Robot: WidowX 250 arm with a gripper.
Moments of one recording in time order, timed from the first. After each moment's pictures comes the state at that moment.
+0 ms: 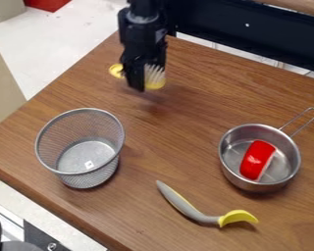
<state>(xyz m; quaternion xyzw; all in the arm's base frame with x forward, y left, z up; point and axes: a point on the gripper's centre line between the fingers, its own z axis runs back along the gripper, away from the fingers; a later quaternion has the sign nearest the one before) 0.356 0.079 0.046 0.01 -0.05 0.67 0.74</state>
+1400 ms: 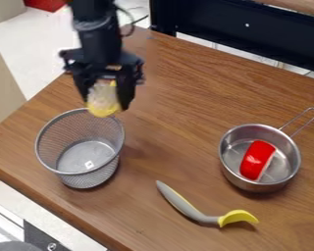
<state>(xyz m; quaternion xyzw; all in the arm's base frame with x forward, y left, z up) 0.238 0.081 0.081 -0.01 -0.05 0.12 0.99</state>
